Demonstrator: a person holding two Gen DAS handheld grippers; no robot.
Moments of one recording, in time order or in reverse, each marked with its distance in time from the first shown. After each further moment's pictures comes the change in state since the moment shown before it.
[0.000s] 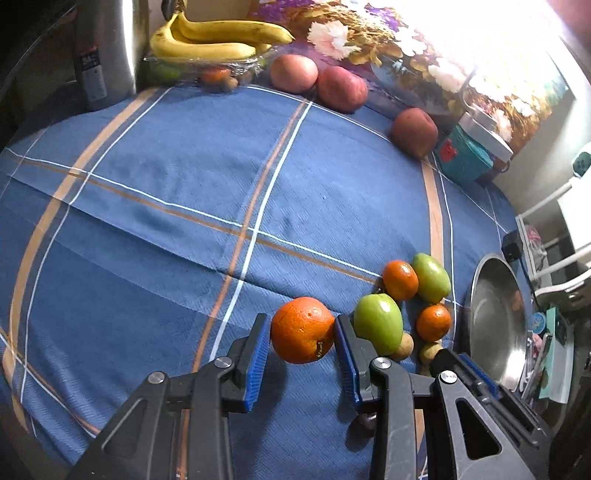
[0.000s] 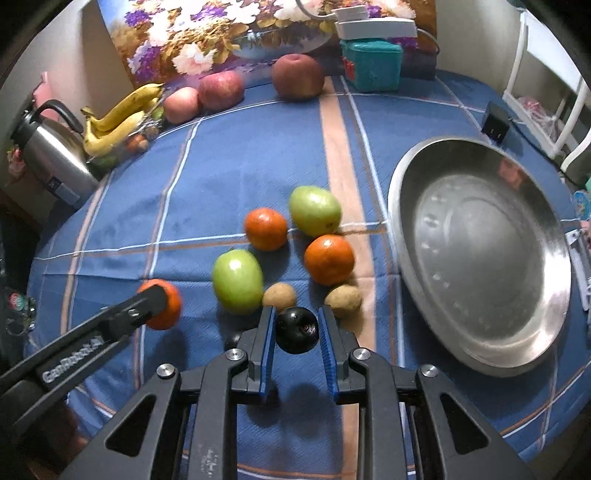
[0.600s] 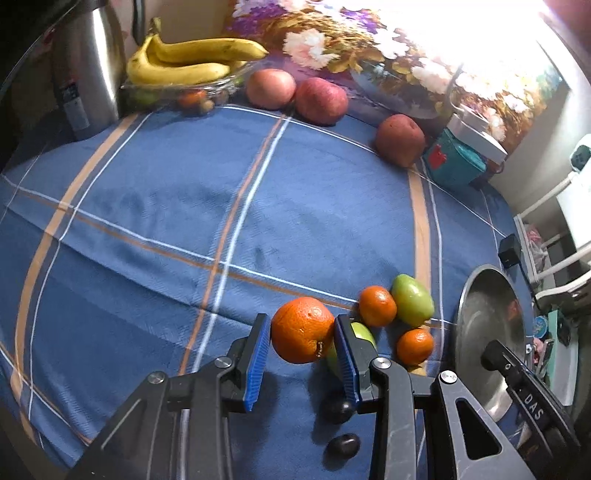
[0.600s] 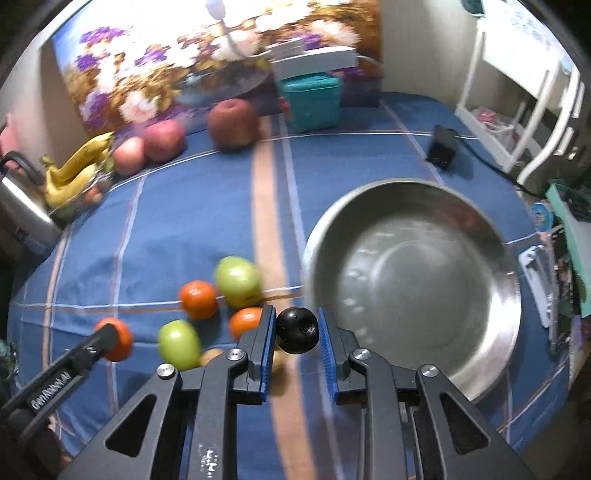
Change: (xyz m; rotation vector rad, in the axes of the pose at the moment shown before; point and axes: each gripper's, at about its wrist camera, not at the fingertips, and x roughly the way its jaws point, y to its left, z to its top) left arm 0.004 -0.042 0.020 0.057 -0.021 0.026; right arm -0.021 -0.046 0.039 0.089 -0.084 -0.132
